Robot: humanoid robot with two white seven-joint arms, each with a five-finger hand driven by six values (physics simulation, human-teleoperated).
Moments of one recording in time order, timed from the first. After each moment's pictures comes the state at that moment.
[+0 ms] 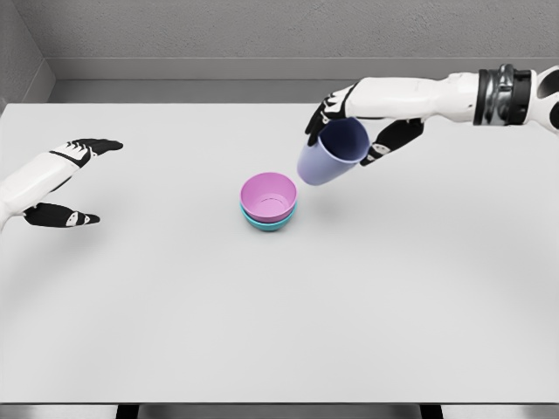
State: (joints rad) left arm -0.13 0.53 0.18 -1.52 -0.32 -0.61 -0.61; right arm -1.14 -0.76 1.09 -1.37 -0.17 -0.60 0.58
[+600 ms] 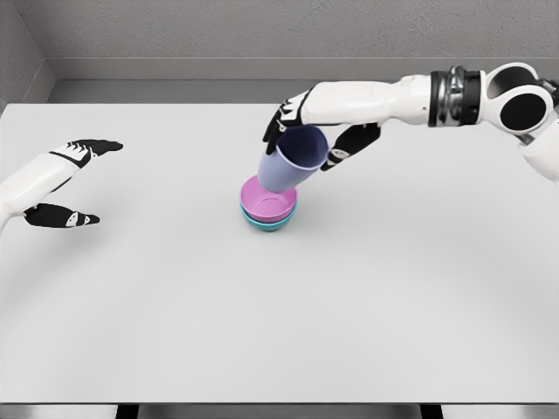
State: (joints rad) left arm -0.13 0.53 0.18 -1.52 -0.32 -0.61 -0.61; right arm -1.15 -0.65 1.09 -1.36 -0.14 -0.60 0.57
